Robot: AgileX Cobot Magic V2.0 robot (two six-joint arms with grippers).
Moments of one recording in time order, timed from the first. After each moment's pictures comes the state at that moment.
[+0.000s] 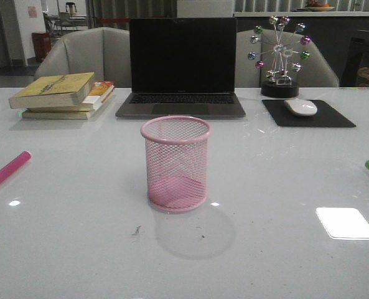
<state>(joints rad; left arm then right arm) -0.05 0.02 -0.28 -0.05 0.18 0.03 0.01 0.00 -0.22 0.04 0.15 0.01</state>
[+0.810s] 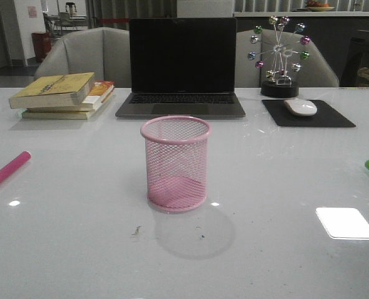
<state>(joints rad) -0.05 0.45 -0.52 -0.05 0.52 0.03 0.01 0.67 -0.58 0.04 0.67 0.01</state>
